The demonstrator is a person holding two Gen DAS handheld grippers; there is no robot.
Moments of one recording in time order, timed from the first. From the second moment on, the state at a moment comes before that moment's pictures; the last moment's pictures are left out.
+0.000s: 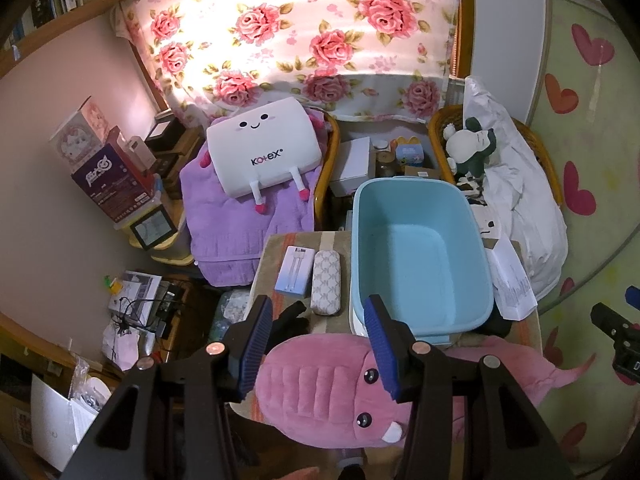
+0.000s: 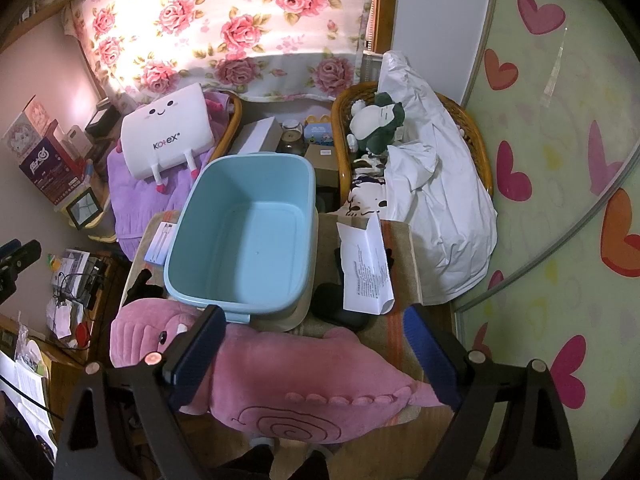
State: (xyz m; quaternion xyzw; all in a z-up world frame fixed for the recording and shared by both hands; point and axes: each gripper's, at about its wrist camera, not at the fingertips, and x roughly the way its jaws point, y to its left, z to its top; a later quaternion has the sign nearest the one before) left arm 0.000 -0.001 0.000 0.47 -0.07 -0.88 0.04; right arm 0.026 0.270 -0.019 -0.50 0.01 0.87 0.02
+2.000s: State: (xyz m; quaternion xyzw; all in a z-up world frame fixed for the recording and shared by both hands) left arm 0.002 0.004 0.001 0.46 -0.07 -0.88 0.03; right arm 0.025 0.271 -0.019 -0.50 0.01 0.87 0.02
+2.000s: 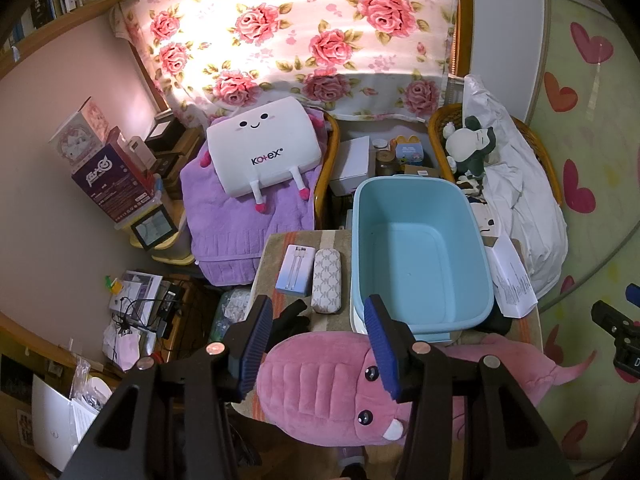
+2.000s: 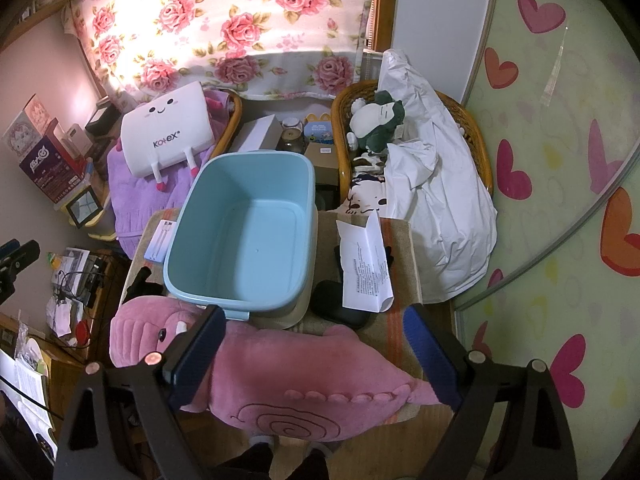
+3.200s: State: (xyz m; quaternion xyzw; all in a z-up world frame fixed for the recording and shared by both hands) left arm -0.050 -0.113 -0.126 0.55 -0.03 -0.83 0.06; right arm -0.030 0.340 -0.104 -0.52 0.03 0.86 -0.01
